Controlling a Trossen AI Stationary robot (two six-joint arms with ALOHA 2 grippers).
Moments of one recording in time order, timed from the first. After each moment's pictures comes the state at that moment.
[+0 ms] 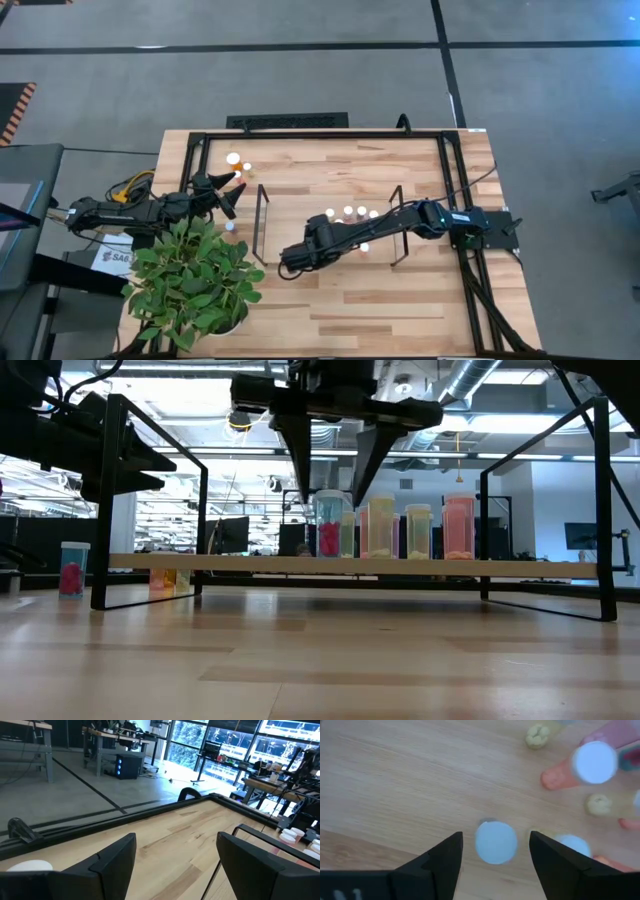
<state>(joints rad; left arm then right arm) -0.04 0.10 0.05 -0.05 -0.74 -0.32 0.26 2.39 2.35 -1.50 0.31 1.56</state>
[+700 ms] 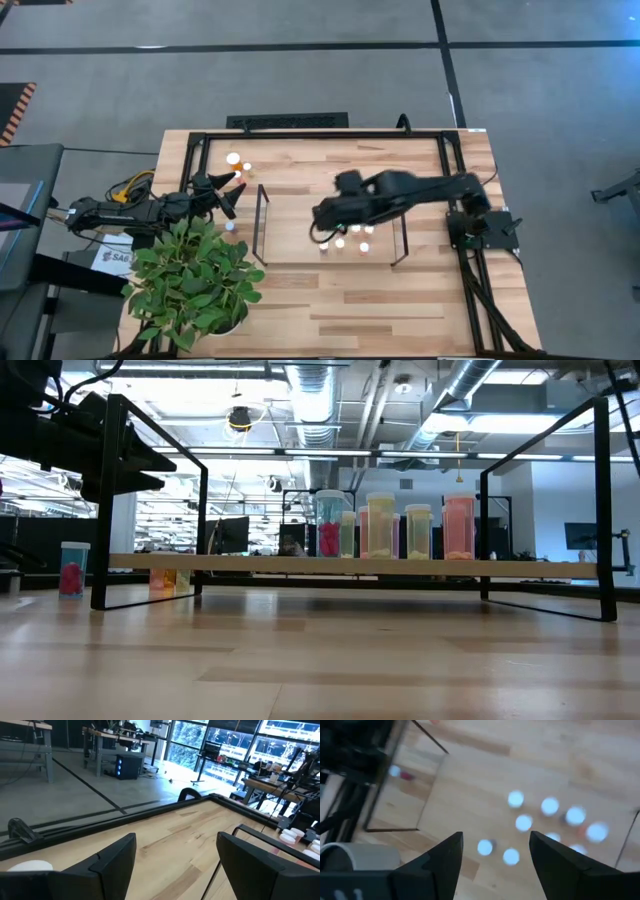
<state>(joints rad) -0.04 0.10 0.05 -0.05 -0.74 -0.32 0.22 2.01 2.36 -1.57 0.38 1.42</state>
